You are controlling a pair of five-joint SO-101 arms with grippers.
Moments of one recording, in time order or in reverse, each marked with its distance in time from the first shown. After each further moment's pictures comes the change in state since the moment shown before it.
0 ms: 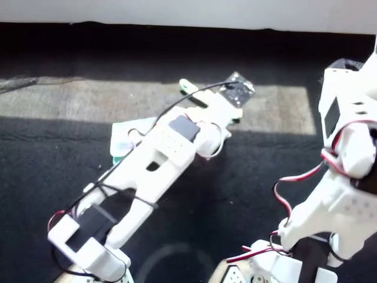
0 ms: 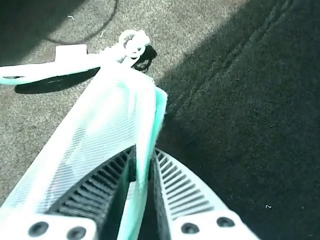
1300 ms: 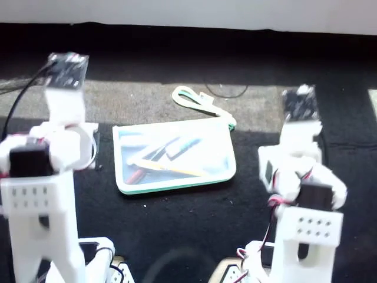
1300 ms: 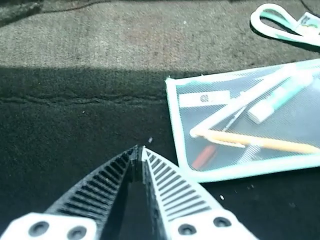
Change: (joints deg) left arm -41.0 -50.0 14.4 30.4 0.4; right arm -11.2 -46.5 98.7 -32.6 0.0
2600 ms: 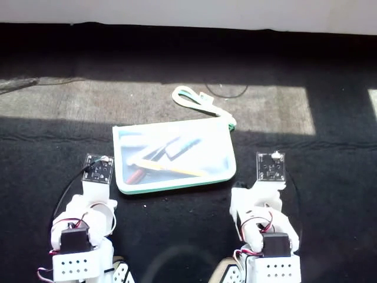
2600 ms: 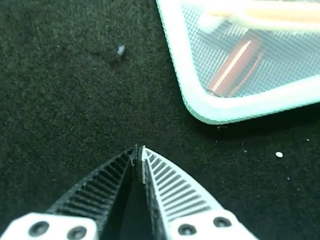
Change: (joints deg) left arm -1.1 -56.7 72.0 -9.1 -7.0; right arm -8.5 -44.0 49.4 -6.2 -16.2
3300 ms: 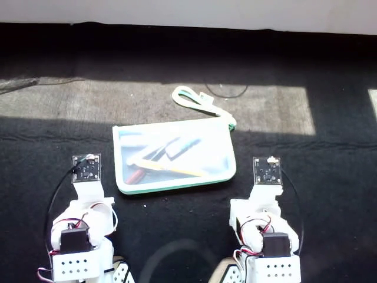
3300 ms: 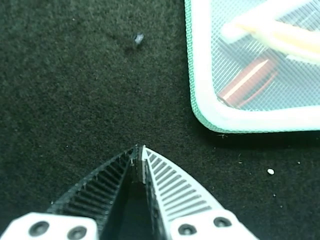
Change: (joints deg) left arm 0.0 0.0 0.0 0.5 12.9; right arm -0.3 0.0 0.0 9.1 -0.1
